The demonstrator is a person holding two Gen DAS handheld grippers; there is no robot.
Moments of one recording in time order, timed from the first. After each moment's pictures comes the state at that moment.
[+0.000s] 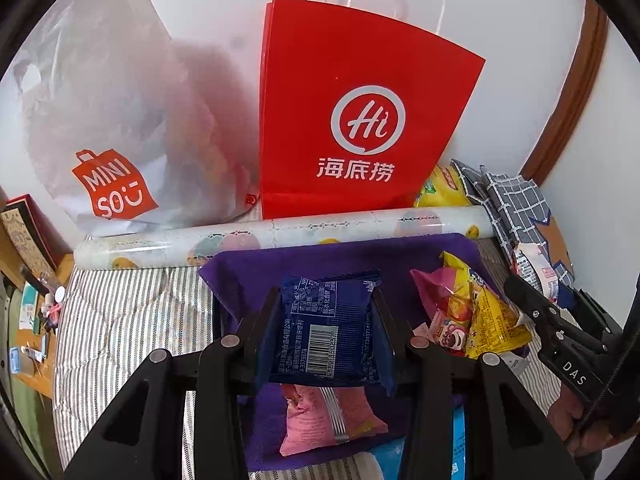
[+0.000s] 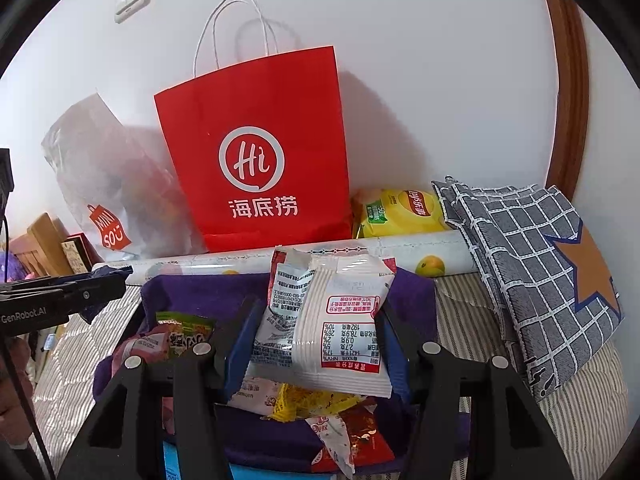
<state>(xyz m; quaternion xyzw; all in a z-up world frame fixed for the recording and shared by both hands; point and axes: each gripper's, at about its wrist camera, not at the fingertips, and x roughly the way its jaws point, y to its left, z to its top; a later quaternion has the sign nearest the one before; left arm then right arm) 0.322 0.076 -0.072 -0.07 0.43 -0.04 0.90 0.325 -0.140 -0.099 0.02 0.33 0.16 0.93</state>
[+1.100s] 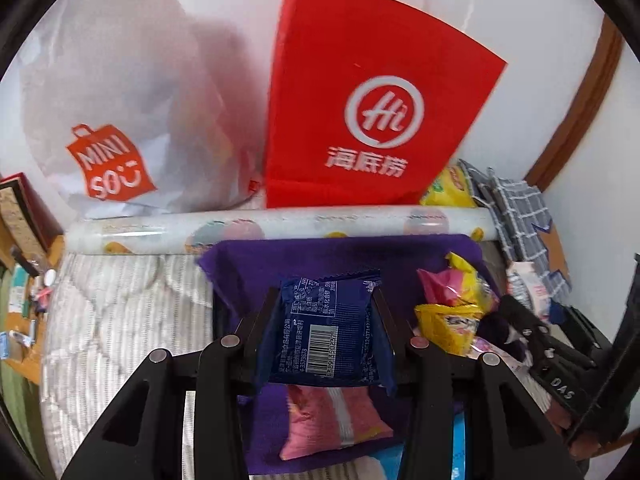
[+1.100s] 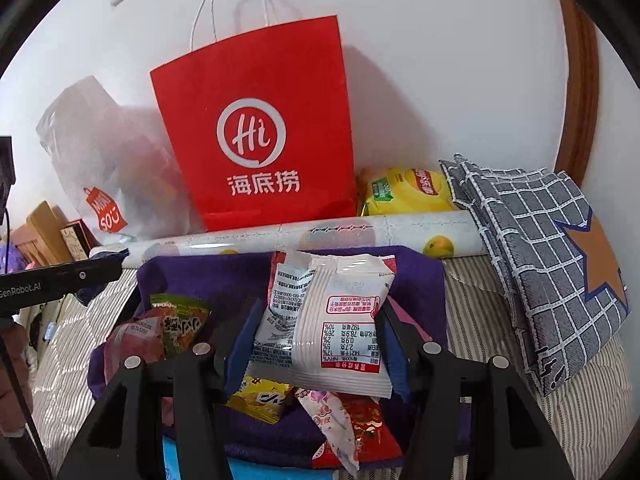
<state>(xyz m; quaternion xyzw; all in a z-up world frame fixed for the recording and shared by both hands) 0.331 0.086 -0.086 -0.10 0.44 -0.05 0.89 0.333 -0.131 -0.111 0.01 0.37 0.17 0.91</state>
